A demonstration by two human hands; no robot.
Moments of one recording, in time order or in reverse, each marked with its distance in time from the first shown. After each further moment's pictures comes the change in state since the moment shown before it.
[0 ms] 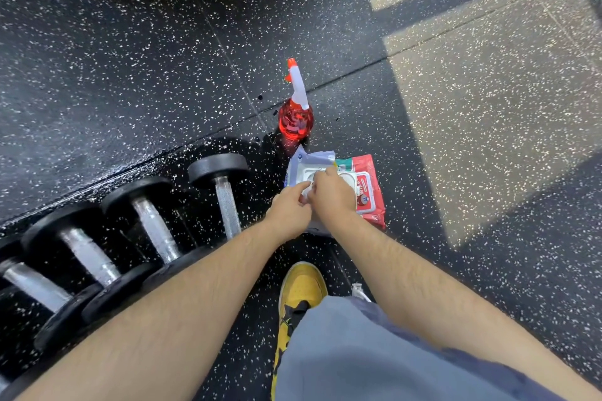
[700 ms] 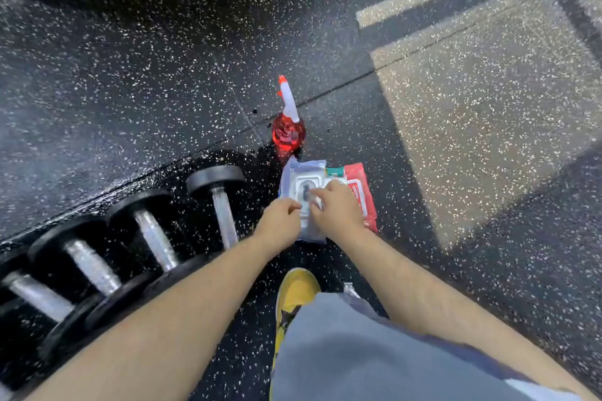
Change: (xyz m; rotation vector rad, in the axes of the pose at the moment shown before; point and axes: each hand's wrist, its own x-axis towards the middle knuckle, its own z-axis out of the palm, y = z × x) left_hand -0.006 -0.004 0.002 0.025 0.090 0.042; right_hand -0.025 0.034 -0.006 0.155 0.119 -0.195
